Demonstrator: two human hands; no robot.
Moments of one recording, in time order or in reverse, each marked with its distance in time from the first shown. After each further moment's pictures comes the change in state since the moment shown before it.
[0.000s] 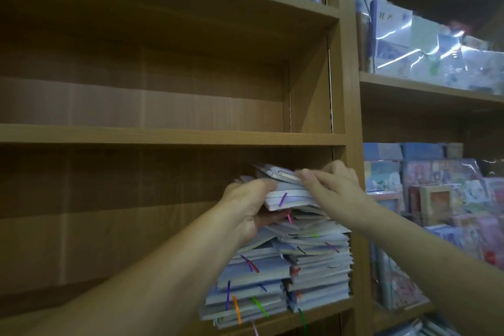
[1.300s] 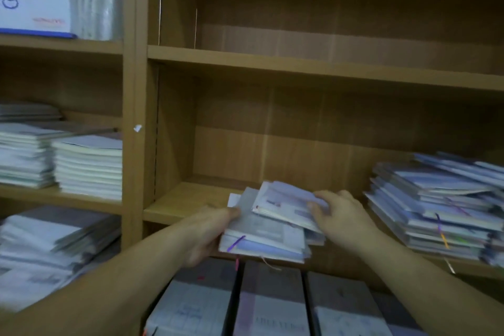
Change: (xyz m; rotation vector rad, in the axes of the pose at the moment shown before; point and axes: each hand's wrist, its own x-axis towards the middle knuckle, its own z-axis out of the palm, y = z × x) left_hand -0.214 -0.019 -0.395 0.225 0.390 -0.221; right_hand -0.105 -0.230 0.262 0.021 -0.404 -0.075
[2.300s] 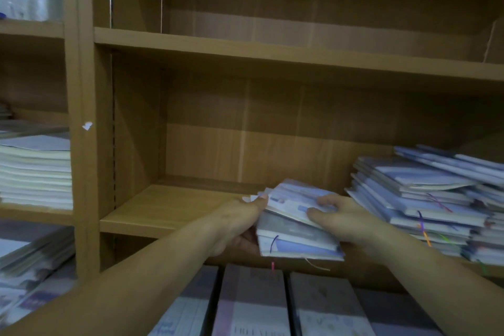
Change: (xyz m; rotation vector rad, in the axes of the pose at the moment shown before) left_hand 0.059 0.009 0.078 0.283 -0.094 0.066; right_hand 0.016 0.043 -0.018 0.433 -0.128 0.258
